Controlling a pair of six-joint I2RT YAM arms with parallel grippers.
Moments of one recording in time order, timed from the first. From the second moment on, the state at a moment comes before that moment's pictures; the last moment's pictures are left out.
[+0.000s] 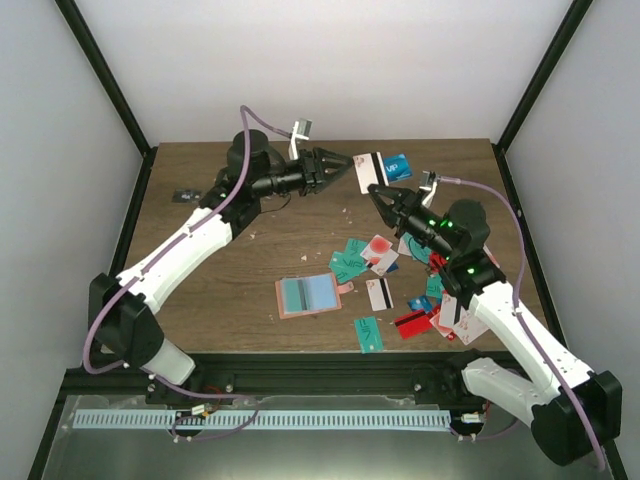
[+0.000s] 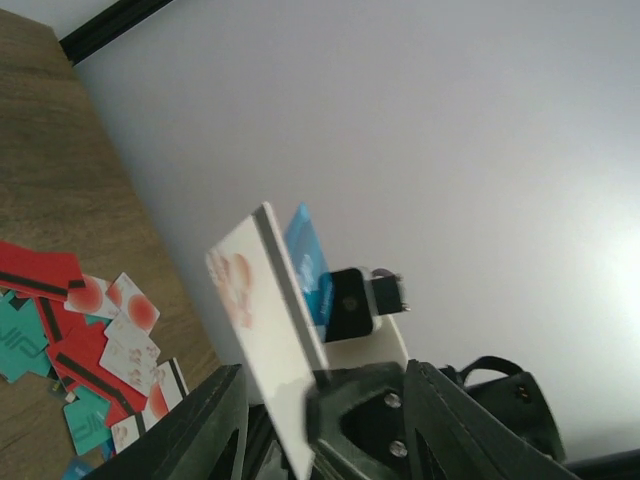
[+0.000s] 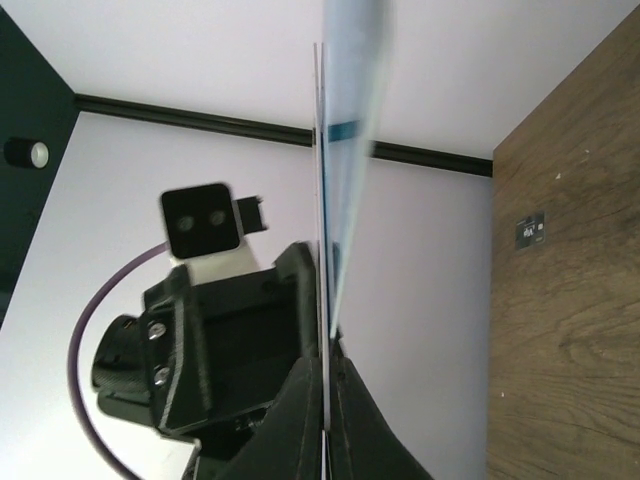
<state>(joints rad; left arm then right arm) -0.57 1.53 1.41 0.08 0.71 -1.07 0.41 0.96 0.78 0.27 -0.43 1.43</state>
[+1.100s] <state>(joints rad) -0.57 1.65 1.44 0.01 0.74 -1.02 0.40 0.80 0.75 -0.13 -0.39 1.42</state>
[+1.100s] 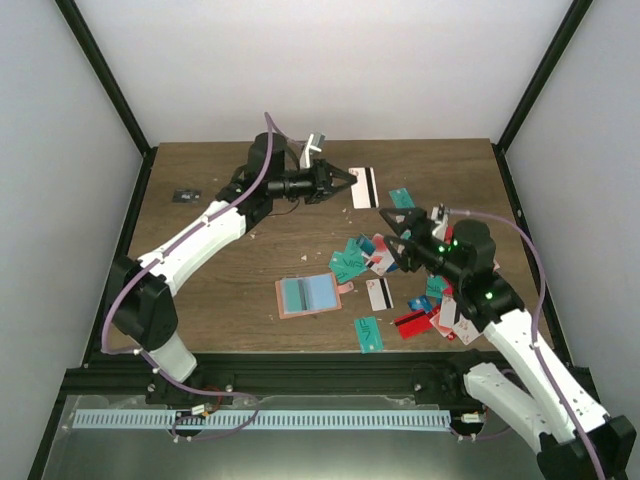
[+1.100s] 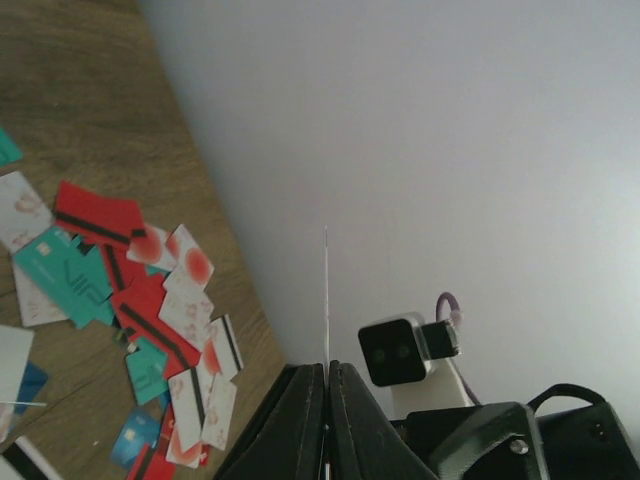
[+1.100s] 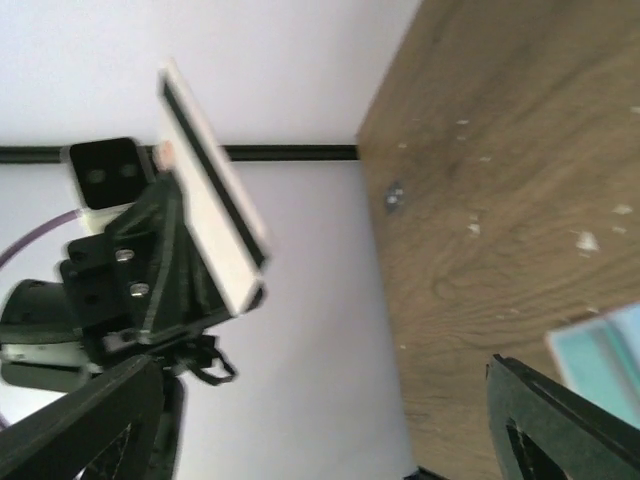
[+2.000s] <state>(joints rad) -0.40 1.49 0.93 -0.70 0.80 -0.36 0.49 1.32 0.76 -0.30 -0.66 0.82</state>
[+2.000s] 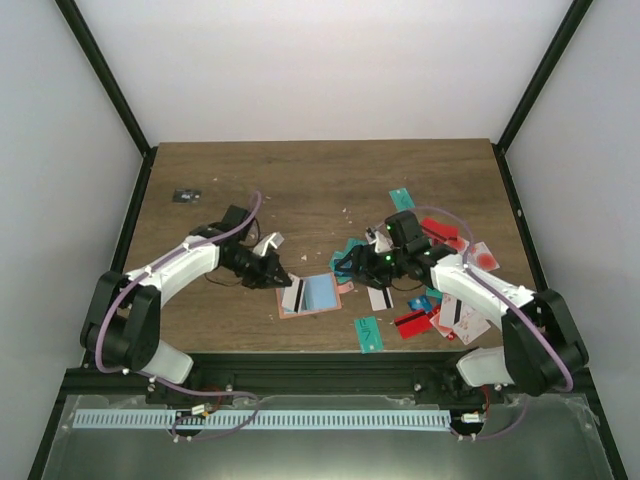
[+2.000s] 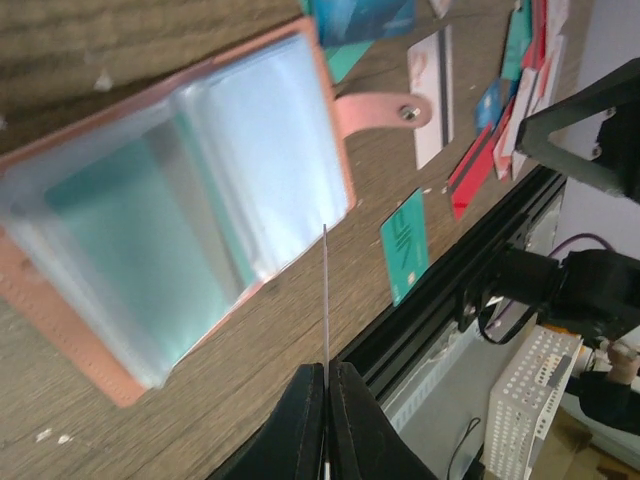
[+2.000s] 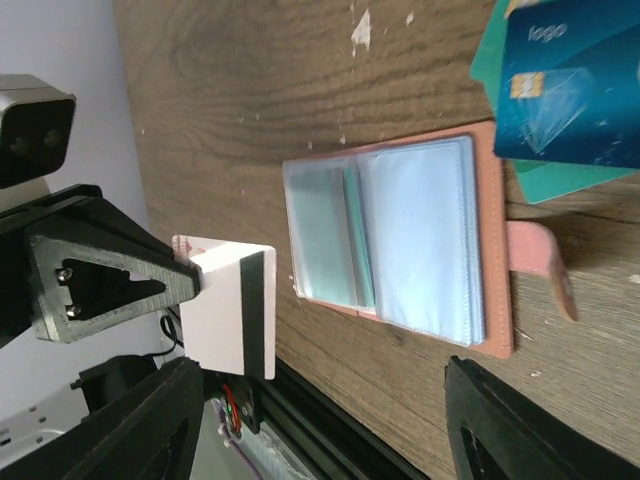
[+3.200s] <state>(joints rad) -0.39 1.73 0.92 -0.59 0.83 -0.29 0.55 1.69 0.84 -0.23 -0.69 0.65</state>
